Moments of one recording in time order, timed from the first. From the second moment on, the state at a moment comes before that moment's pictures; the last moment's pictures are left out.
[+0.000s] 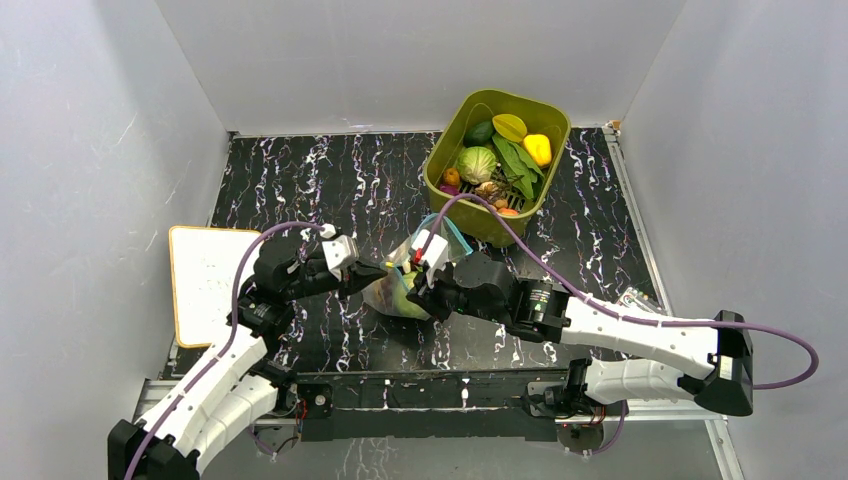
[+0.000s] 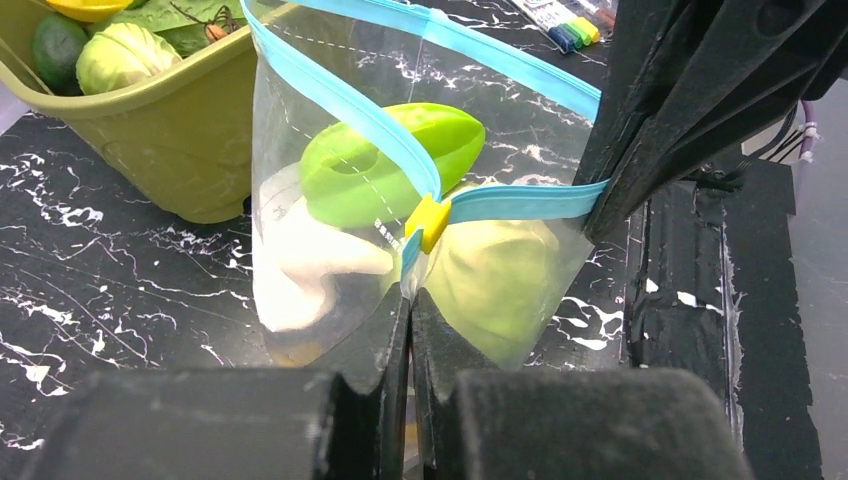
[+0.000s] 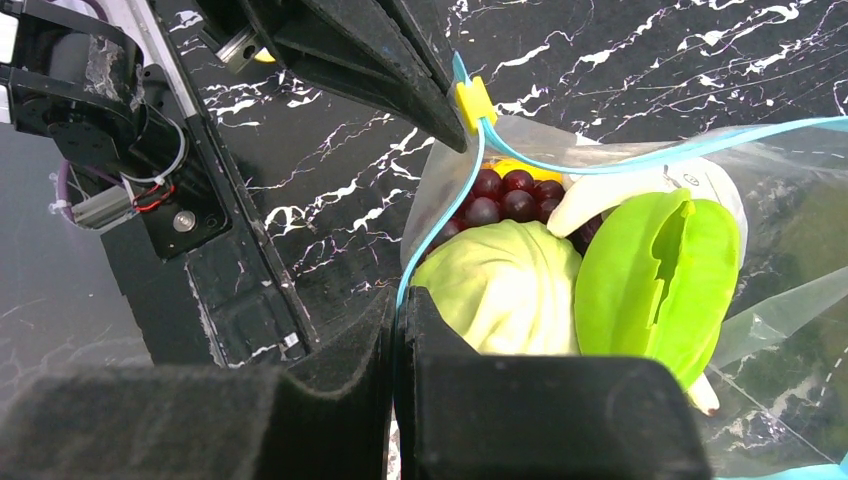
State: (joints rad) left arm -0.43 0.76 0.51 0.04 0.82 0.19; right arm 1.19 1.10 0.92 -0.21 0.09 0.11
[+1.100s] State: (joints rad) left arm -0.43 0.67 0.46 0.08 0.91 0.10; right arm 1.19 1.19 1.12 -0.27 -0.04 -0.30
